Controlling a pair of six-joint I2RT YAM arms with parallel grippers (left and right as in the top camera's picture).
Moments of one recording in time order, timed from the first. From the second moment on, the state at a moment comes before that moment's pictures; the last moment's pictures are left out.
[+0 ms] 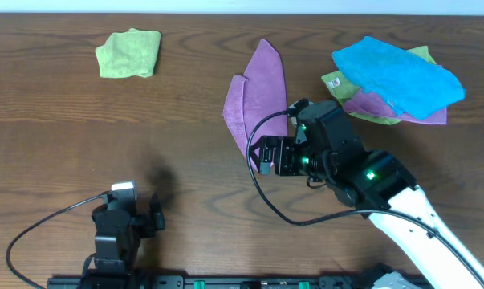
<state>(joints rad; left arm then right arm) -0.09 0.15 0.16 -0.68 -0.13 -0.14 0.59 1.23 1.13 -0.79 -0.20 0.64</state>
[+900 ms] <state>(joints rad) -0.09 0.39 0.47 -0.61 0.41 -0.38 0.58 1.23 1.13 -0.84 -0.02 0.81</state>
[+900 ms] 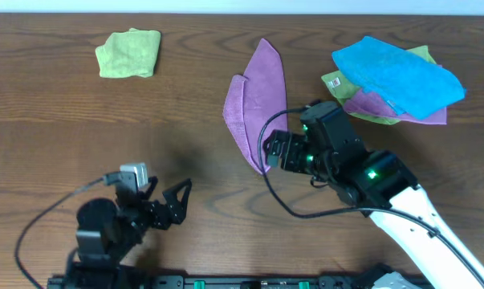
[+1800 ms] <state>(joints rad) -0.26 1.77 1.79 -1.16 0.06 0.20 0.51 1.23 0.56 -0.01 -0.15 1.11</state>
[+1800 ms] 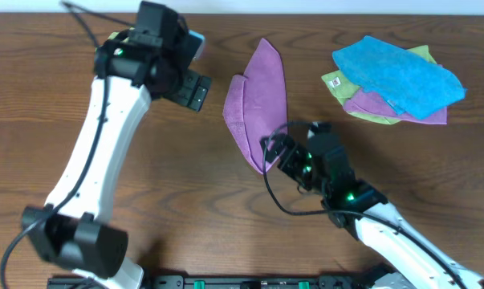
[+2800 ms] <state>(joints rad) -0.51 2.32 2.05 -0.89 -0.23 0.29 0.44 1.23 0.44 0.18 -0.22 1.03</state>
